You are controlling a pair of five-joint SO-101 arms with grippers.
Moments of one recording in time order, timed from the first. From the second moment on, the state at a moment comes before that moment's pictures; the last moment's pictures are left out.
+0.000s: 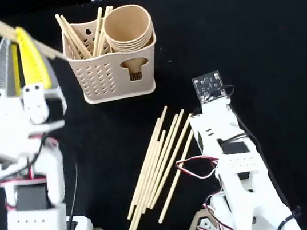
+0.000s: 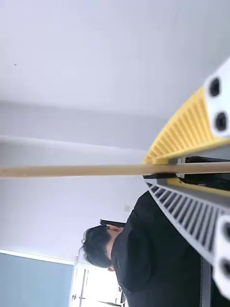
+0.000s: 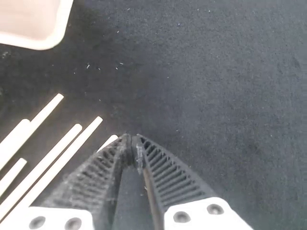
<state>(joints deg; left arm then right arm) 0.6 -63.3 53.8 -11.5 6.0 2.4 -43.5 82.0 14.5 13.7</state>
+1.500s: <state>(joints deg) -4.0 -51.8 50.7 12.4 14.8 2.4 -43.5 82.0 14.3 13.7</state>
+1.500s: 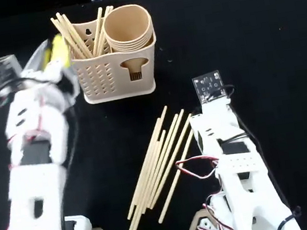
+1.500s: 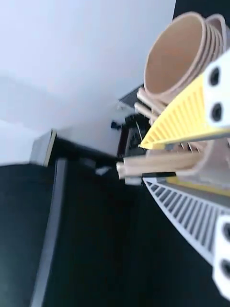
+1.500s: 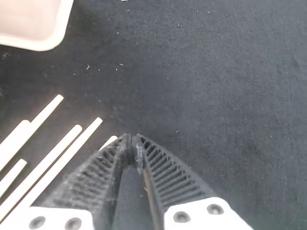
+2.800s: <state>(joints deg) -17.1 -67.1 92.4 24.9 4.5 -17.0 -43.3 63.3 49.5 -10.5</state>
